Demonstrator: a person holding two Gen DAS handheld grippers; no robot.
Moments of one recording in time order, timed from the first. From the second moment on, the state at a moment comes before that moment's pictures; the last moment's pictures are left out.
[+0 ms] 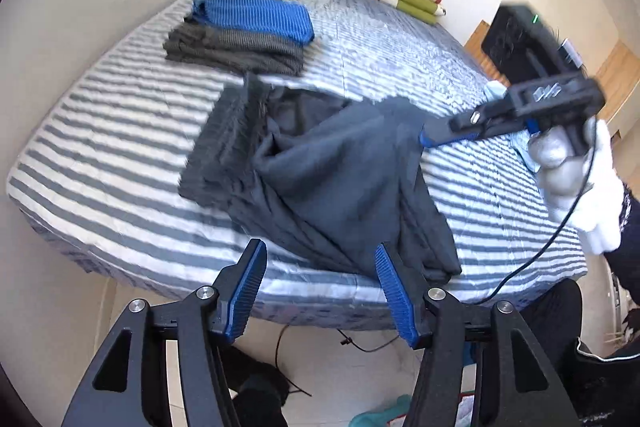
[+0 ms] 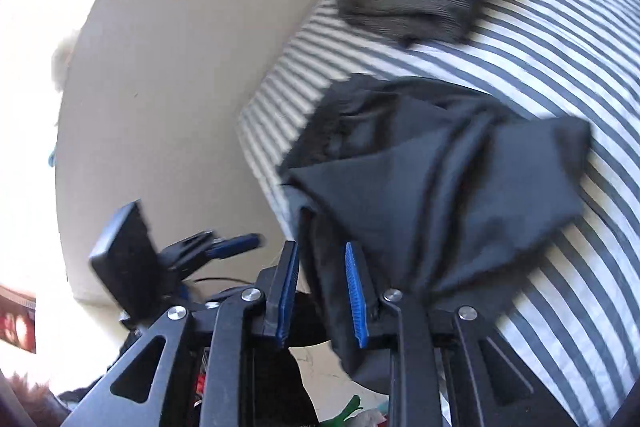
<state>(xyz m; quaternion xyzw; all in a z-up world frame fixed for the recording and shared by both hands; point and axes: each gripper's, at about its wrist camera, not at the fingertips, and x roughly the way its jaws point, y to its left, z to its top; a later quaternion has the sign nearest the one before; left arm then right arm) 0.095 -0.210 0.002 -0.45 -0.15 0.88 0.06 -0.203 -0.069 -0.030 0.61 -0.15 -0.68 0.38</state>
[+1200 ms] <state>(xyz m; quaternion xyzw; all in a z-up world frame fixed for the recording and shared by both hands) 0.007 -0.191 -0.030 -0.50 0.06 0.86 0.09 -0.220 -0.068 -0.074 0.65 -0.13 -0.68 0.32</state>
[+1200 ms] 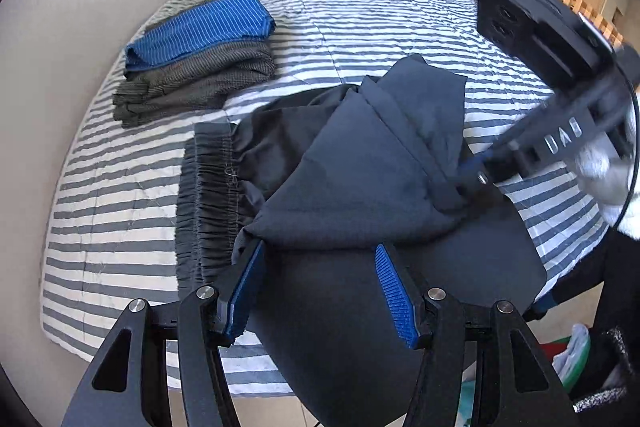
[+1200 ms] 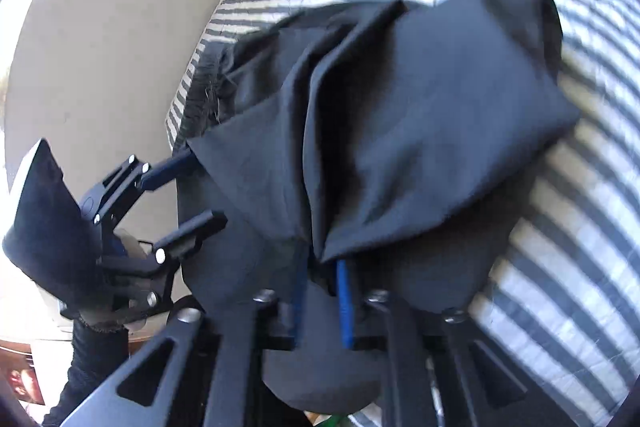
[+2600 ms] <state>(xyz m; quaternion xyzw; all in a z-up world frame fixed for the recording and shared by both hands) -0.012 -0.214 -0.031 -0.48 0.02 0.87 0.07 -0.326 -0.055 0.040 0.54 -0.06 -0.77 0.33</state>
